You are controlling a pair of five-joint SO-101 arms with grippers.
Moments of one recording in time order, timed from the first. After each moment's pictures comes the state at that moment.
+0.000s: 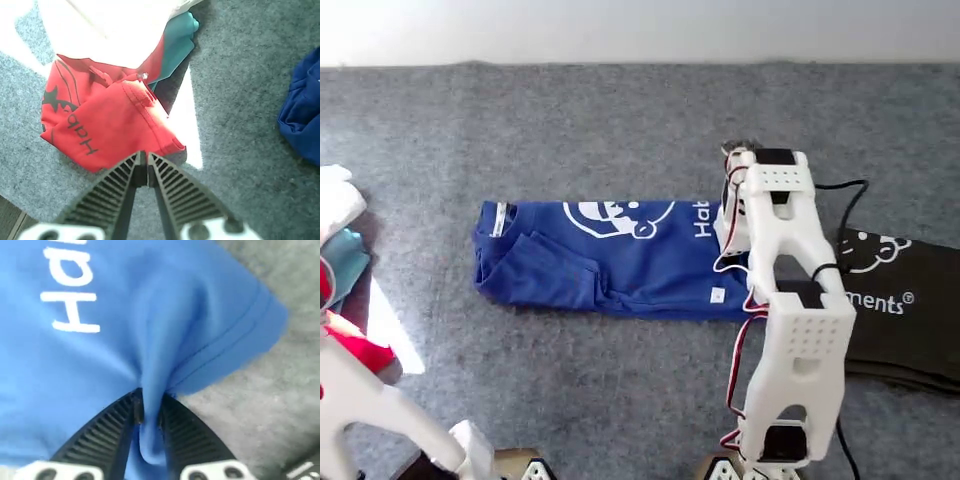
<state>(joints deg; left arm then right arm) -51.4 -26.3 3.2 99.4 -14.3 -1.6 35.2 -18.5 87.2 12.2</state>
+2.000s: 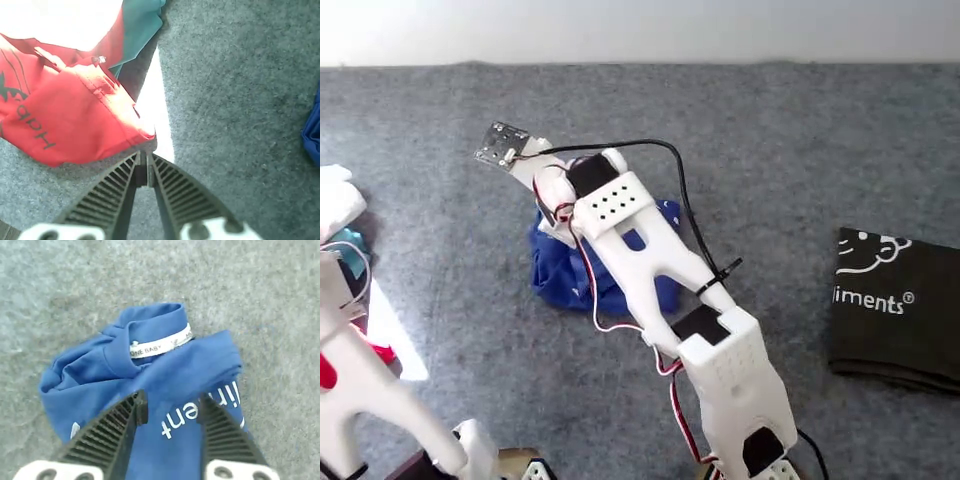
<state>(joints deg) -44.7 -26.2 10.2 98.7 -7.8 -39.3 36.6 -40.6 78.2 27.5</state>
